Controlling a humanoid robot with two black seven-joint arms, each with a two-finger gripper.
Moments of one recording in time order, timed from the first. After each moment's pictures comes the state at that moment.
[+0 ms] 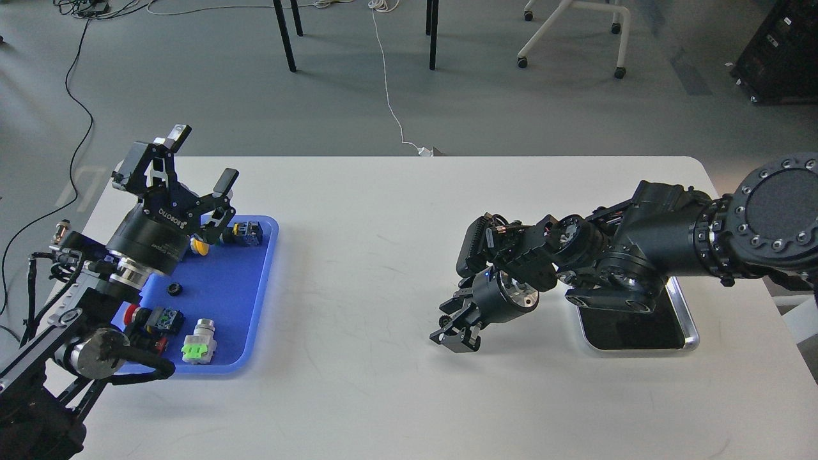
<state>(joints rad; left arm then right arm) -0.19 0.43 -1.17 -1.23 0.60 -0.39 -0.49 1.45 -0.02 -0.91 1.00 -1.26 -0.03 0.49</state>
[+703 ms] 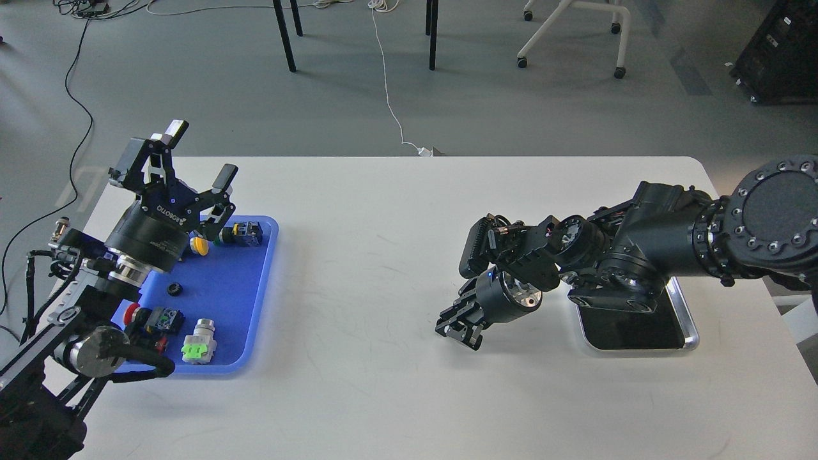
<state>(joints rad) -0.19 0.43 -1.17 -1.25 0.60 -0.39 -0.49 1.45 -0.02 -0.93 0.99 -1.26 -0.03 0.49</state>
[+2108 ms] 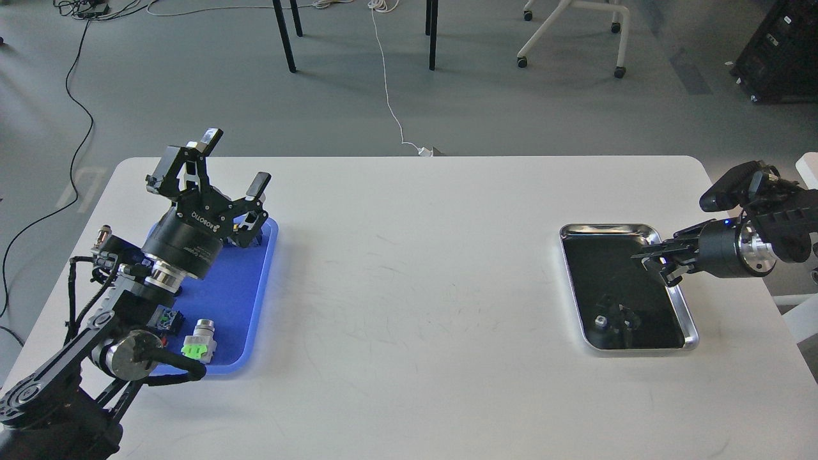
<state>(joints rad) -0.19 0.33 -1.15 -1.25 0.60 -0.40 -0.45 1.41 -0.72 -0.87 1.02 -1.35 -0.06 0.49</state>
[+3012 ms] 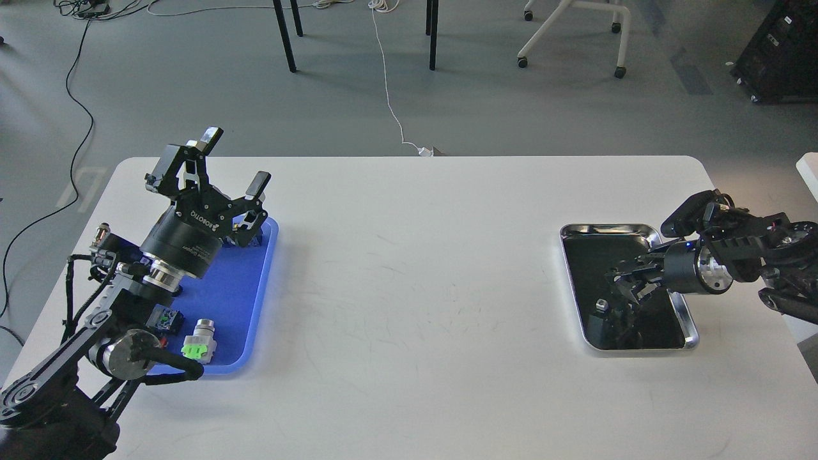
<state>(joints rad) -0.19 0.35 -1.15 -1.26 0.60 -0.40 -0.45 1.23 -0.57 -0.80 0.83 -1.34 -0.09 0.49</state>
